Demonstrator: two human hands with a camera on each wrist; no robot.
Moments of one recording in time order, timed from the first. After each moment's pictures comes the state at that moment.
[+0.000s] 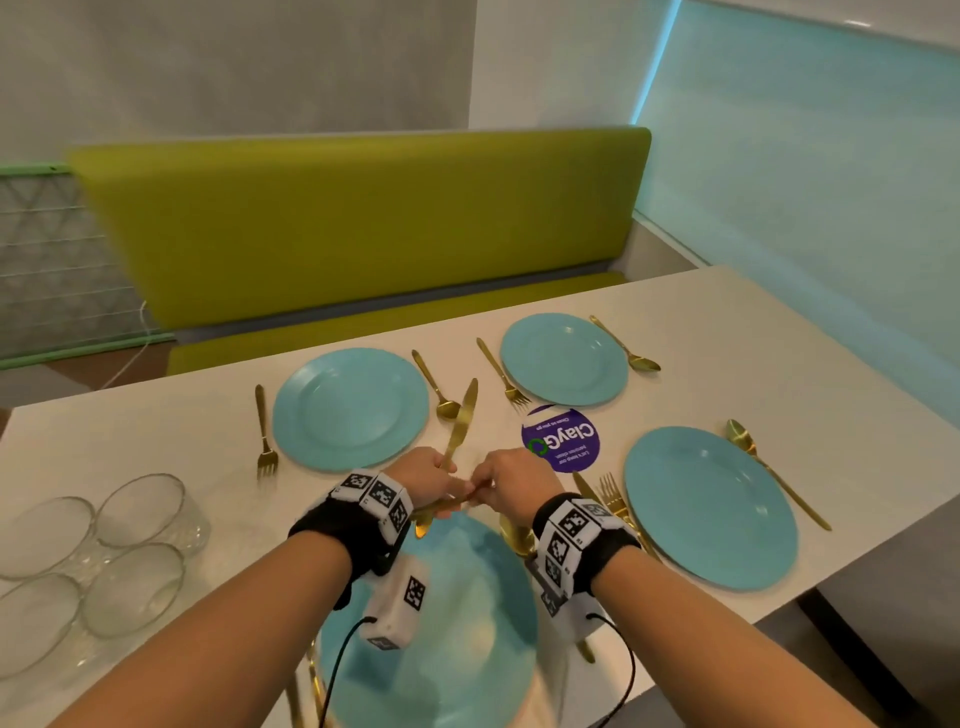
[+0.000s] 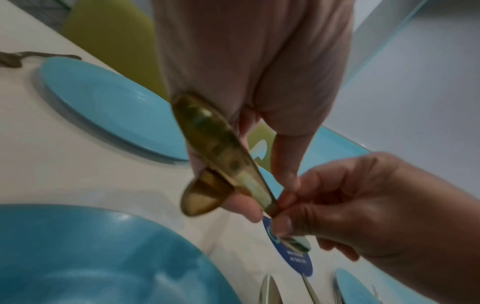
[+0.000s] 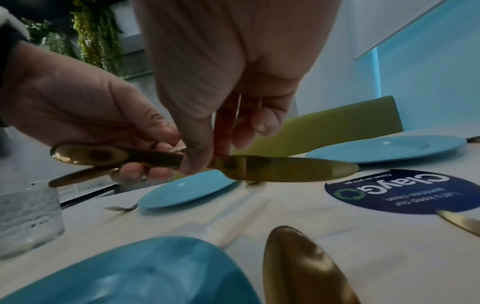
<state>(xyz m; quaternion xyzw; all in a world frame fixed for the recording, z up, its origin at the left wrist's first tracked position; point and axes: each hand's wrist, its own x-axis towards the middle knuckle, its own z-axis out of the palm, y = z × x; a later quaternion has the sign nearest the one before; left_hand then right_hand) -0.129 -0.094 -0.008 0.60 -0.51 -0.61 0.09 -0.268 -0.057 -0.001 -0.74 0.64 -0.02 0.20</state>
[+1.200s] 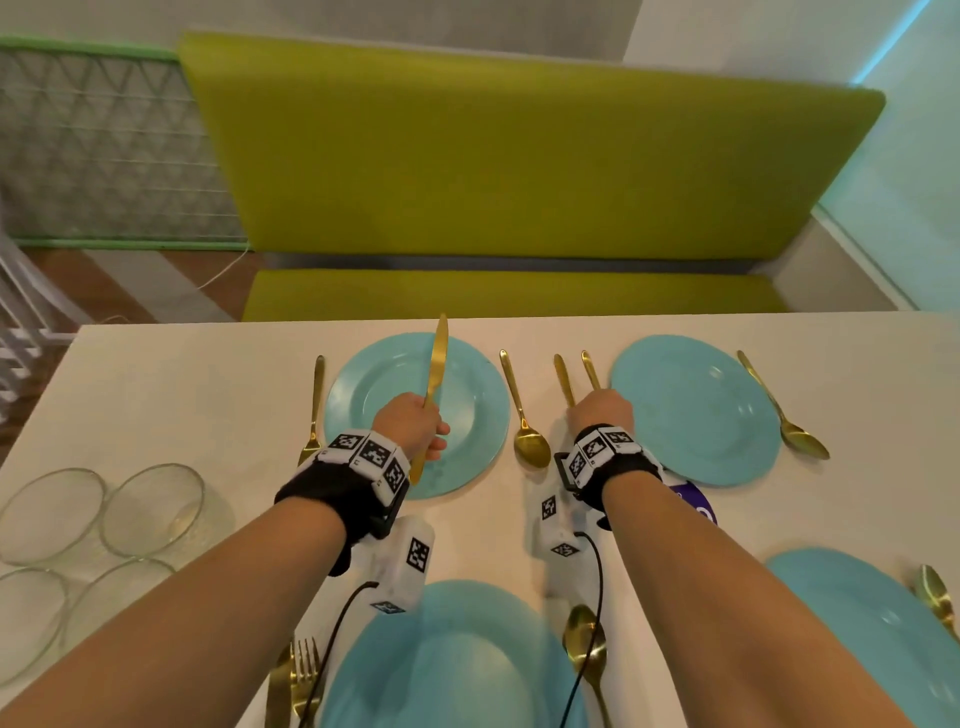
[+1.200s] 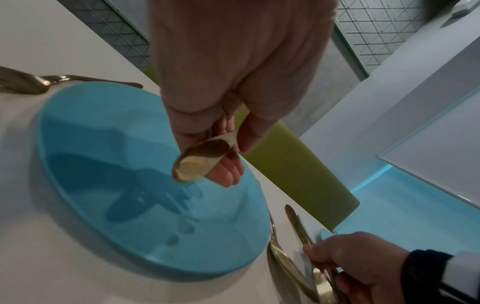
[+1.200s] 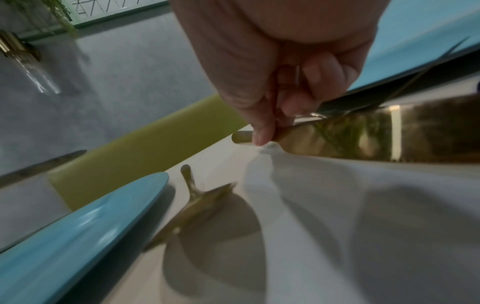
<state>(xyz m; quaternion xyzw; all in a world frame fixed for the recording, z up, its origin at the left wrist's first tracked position) -0.073 -0.221 -0.046 0.71 -0.33 -0.56 0.27 -0.278 -0.262 -0.064 -0.48 0.84 -0.04 0.24</state>
